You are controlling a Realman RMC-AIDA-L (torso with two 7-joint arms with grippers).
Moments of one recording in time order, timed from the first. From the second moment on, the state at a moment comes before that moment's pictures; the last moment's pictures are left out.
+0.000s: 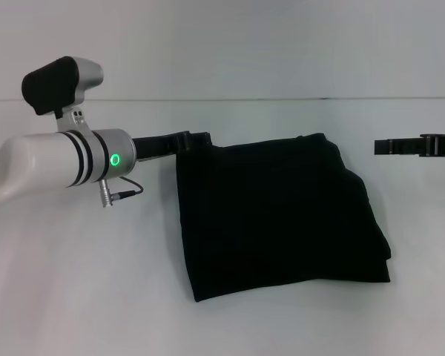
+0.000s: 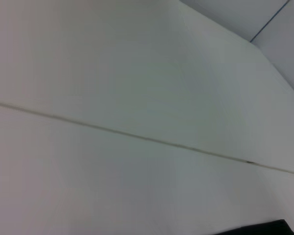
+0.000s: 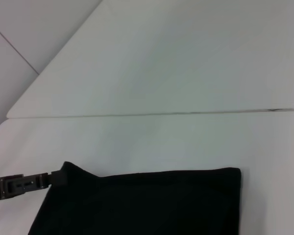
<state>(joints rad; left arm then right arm) -0.88 -2.10 0.84 0.32 1.94 0.66 -2.09 0.69 1.91 -0.69 -0.62 -2.19 -1.25 2.12</state>
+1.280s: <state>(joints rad) -0.95 -2.10 0.85 0.35 1.94 0.66 -2.08 0.69 1.93 -0.71 -0.59 -2.19 -1.20 2.11</state>
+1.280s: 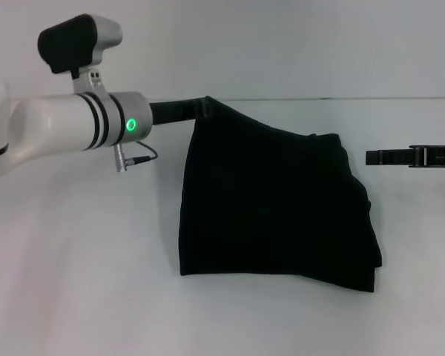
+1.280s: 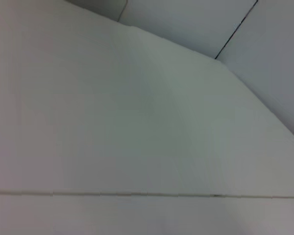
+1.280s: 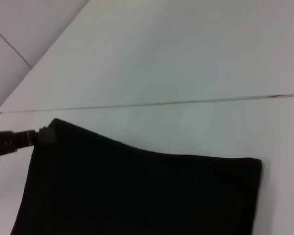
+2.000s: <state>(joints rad) -0.93 -2.08 0.85 0.40 1.93 0.67 -2.07 0.70 1.94 -0.71 -0.60 -2.19 -1.20 2.10</state>
